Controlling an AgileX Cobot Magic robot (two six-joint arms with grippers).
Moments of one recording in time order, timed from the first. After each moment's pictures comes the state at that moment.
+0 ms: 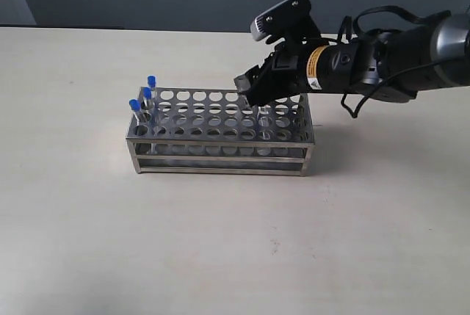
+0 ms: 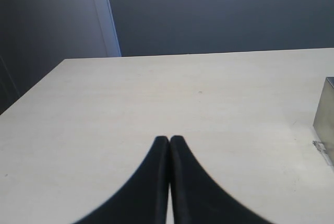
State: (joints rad) left arm 0.12 0.00 0.00 0.01 0.25 0.06; right arm 0.42 1.92 -1.05 -0.92 -0.31 0.69
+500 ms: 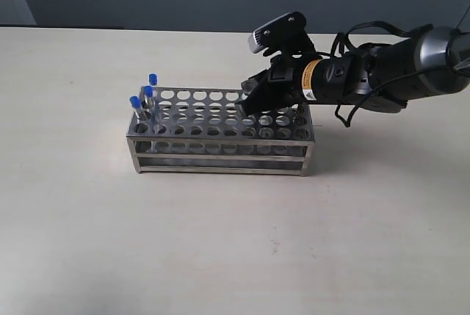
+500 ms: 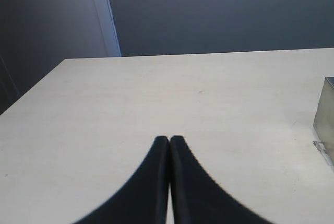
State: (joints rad) left arm 0.12 0.00 0.00 0.01 0.25 0.06; right arm 0.42 1.97 -1.05 -0.90 -0.36 0.70
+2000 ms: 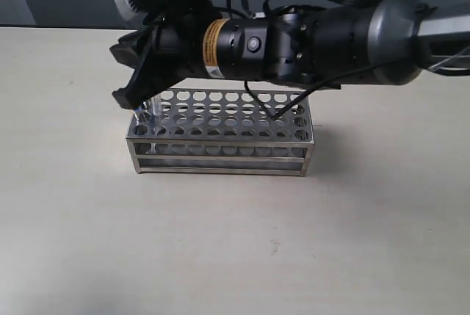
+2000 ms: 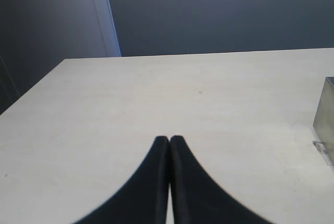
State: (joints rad) left arm 0.12 0.00 0.00 0.01 0.25 0.06; right arm 0.74 1.88 -1.23 -0.96 -0.39 0.71
